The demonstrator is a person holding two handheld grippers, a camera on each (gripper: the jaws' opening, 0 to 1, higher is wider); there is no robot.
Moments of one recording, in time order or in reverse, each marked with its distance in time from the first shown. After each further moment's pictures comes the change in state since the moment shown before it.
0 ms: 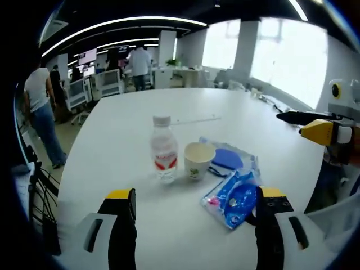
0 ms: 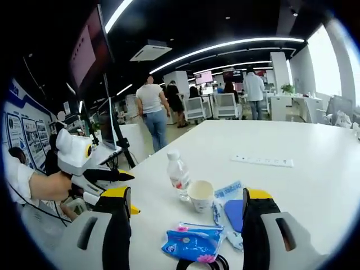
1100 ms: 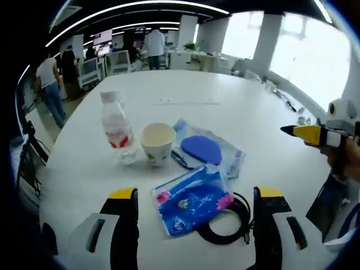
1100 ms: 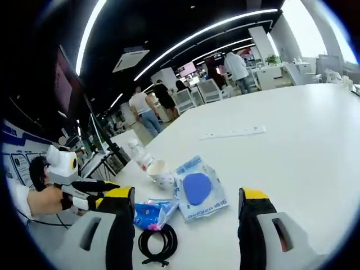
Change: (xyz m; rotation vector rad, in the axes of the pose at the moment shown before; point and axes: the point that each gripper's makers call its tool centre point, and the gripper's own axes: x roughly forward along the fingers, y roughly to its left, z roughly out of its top) left arm 0.051 -0.119 -0.022 -0.092 0.121 0.120; right arm -0.058 -0.147 -0.063 0.257 0.067 0.034
